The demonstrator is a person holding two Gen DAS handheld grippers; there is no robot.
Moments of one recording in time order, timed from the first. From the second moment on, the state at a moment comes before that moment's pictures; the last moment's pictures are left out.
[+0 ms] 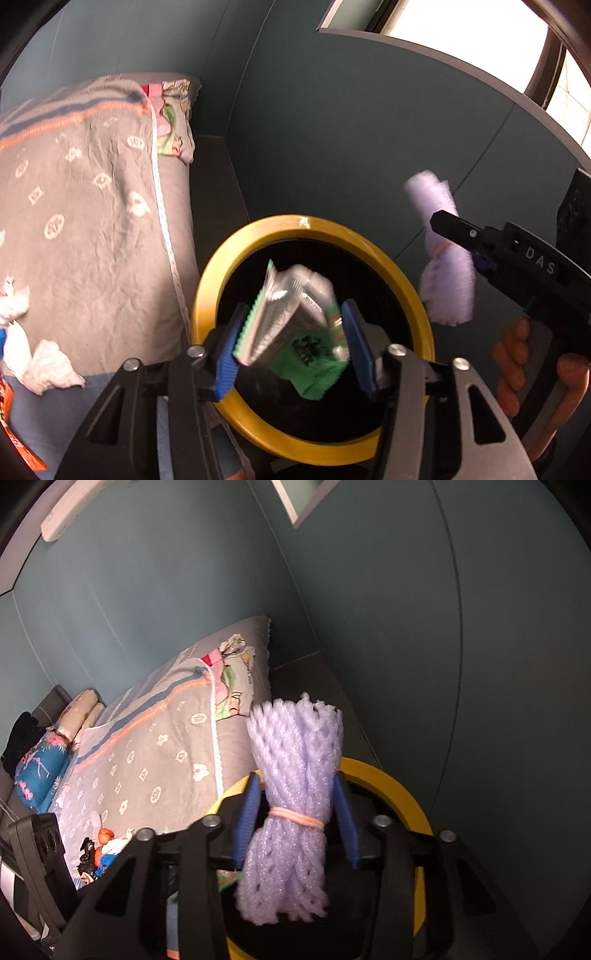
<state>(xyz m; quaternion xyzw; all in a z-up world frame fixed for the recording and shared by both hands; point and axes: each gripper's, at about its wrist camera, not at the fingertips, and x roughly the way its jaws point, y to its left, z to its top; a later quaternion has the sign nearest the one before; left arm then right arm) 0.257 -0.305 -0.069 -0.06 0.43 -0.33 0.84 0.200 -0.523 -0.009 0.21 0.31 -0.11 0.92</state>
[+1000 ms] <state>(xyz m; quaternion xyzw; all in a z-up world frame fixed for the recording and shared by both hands) 0.228 -0.176 0.005 -0.07 0.32 -0.19 0.93 0.175 -0.462 0.018 0.17 0.27 -0.07 0.94</state>
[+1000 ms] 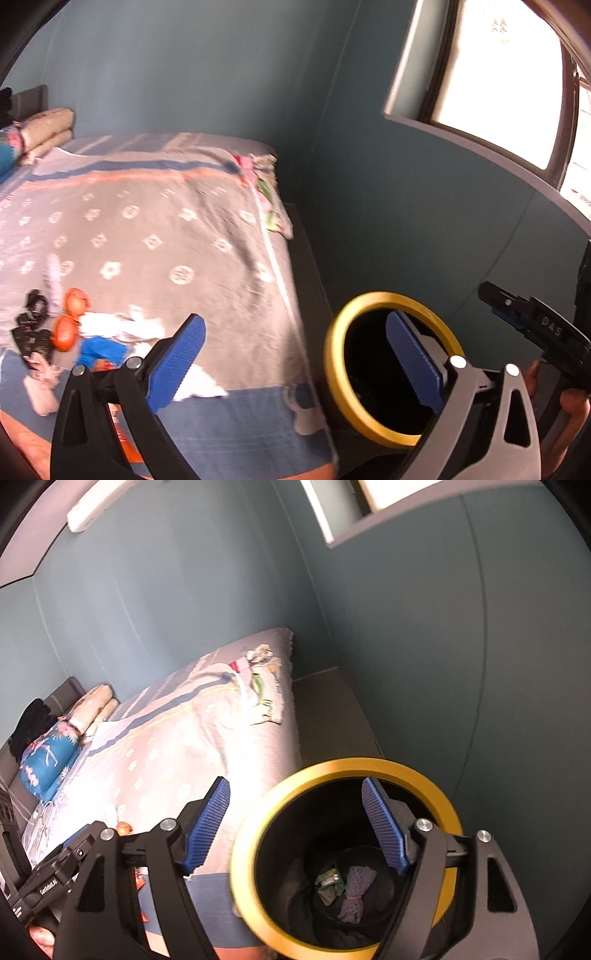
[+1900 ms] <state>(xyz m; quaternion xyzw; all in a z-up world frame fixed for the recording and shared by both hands) 0.185 -0.008 0.019 -0.08 0.29 -0.02 0.95 0.178 -0.301 0.063 0.08 0.28 0.06 0.95</state>
